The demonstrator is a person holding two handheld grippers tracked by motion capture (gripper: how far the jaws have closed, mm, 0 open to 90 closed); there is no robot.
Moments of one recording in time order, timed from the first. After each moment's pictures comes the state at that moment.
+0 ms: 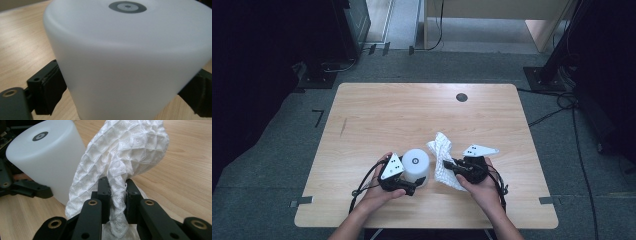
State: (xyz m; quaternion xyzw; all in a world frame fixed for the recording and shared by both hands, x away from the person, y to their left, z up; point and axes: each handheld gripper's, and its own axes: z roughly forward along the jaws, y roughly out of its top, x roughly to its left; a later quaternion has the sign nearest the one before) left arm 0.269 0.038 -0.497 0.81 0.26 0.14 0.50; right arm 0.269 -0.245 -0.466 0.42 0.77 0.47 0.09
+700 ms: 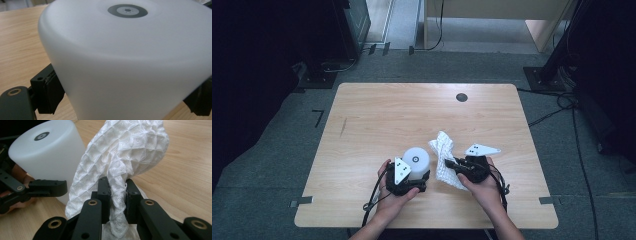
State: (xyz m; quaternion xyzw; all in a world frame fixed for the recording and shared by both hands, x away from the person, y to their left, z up) left arm 0.254 0.014 -0.494 0.77 0.35 0.20 0.49; right arm 0.269 -0.249 -0.465 0.42 0.77 0.48 0.09
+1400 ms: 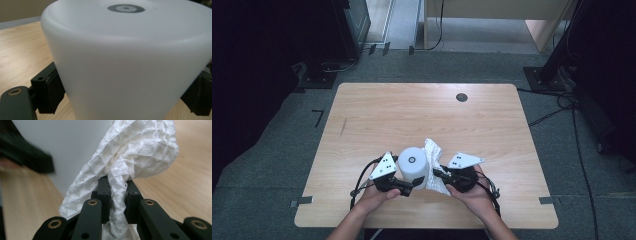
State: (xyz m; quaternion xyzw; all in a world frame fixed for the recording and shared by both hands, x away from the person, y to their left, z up) left arm 0.265 0.049 -0.474 0.78 0.22 0.10 0.57; right arm 0.249 -0.207 -0.465 0.33 0.82 0.44 0.12
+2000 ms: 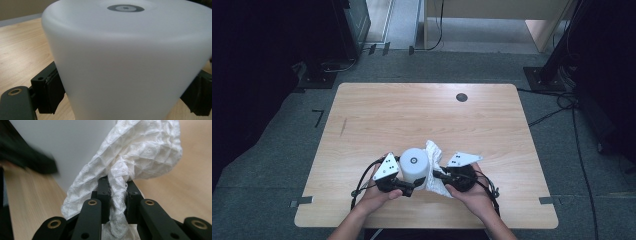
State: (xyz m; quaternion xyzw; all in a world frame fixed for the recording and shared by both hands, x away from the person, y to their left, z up) left arm 0.265 0.046 -0.475 0.79 0.22 0.11 0.57; right arm 0.254 -0.206 -0.474 0.35 0.83 0.43 0.08
